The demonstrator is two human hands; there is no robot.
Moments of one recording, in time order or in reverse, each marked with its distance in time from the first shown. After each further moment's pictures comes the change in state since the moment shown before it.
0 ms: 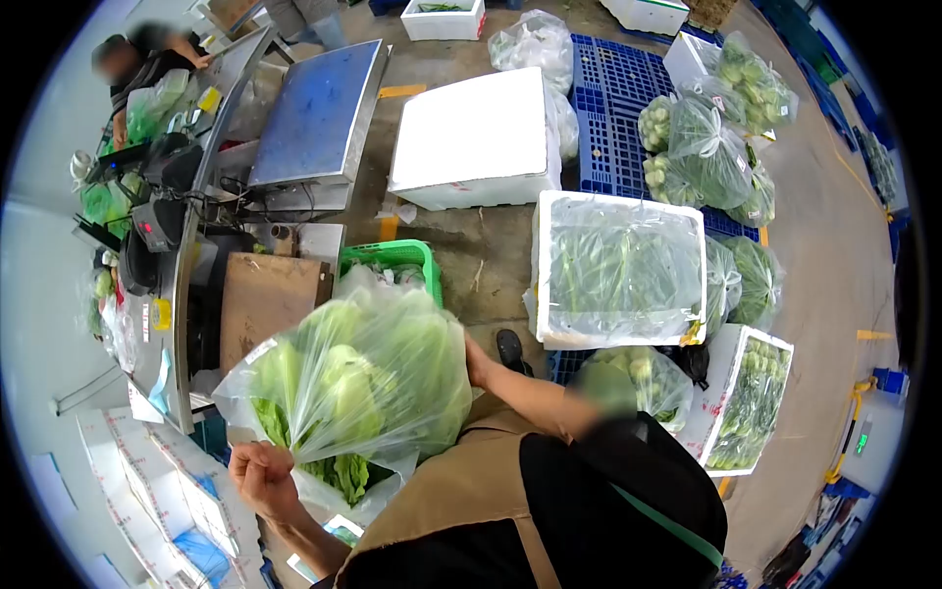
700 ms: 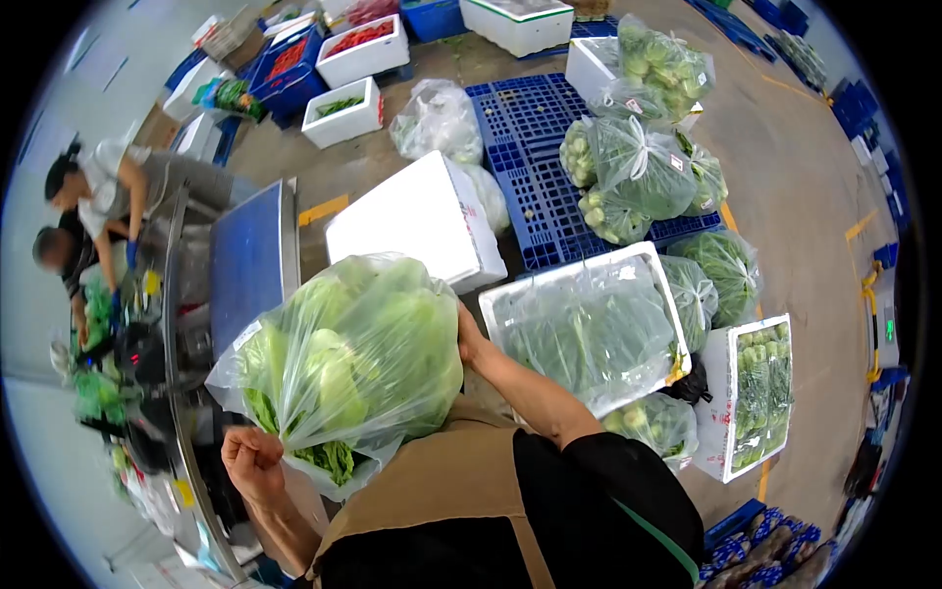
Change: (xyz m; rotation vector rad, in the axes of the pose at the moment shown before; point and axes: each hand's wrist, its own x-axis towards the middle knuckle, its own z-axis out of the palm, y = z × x) left_hand 0.256 -0.066 0.214 -0.113 -0.367 -0.042; right_hand -0.014 -0.349 0.070 0.167 -0.202 -0.610
